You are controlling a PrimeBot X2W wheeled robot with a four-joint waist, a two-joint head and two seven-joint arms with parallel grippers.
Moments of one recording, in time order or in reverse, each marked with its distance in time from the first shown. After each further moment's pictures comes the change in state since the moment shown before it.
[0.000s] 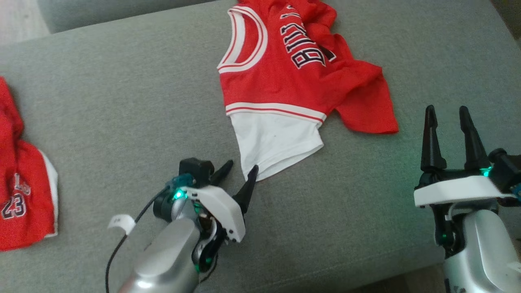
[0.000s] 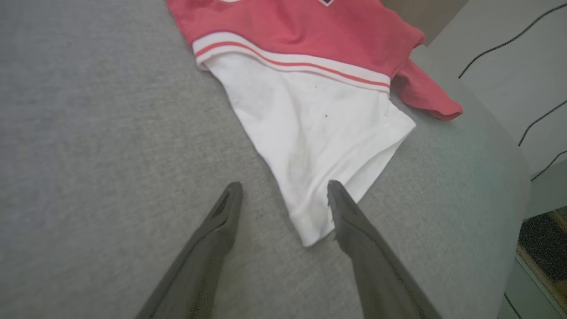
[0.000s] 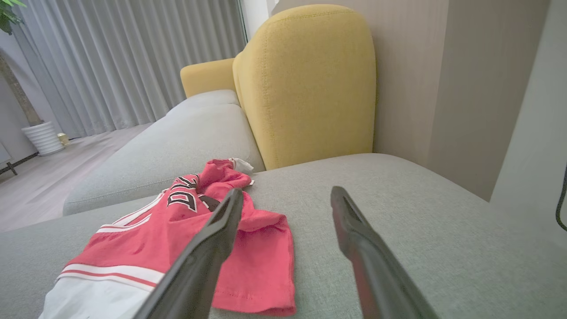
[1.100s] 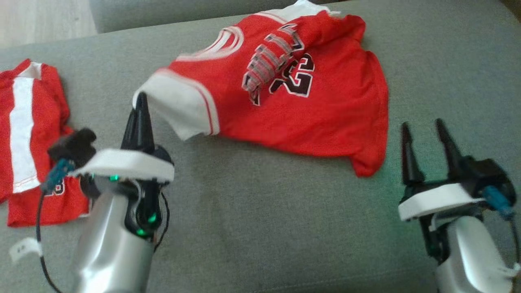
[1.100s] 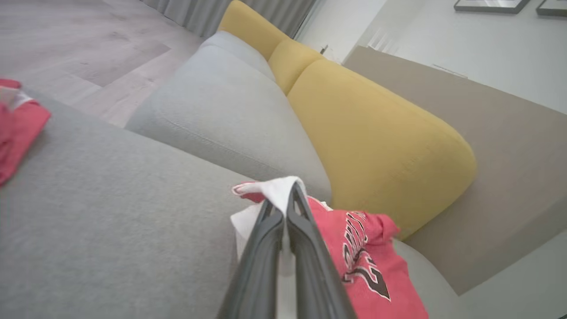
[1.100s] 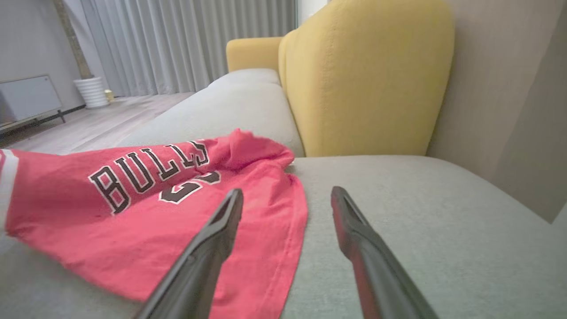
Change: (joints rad) left arm 0.026 0.004 0.464 -0.261 -0.118 0.023 -0.127; right arm 0.005 -0.014 0.047 0.067 -0.119 0.000 -0.005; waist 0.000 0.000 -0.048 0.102
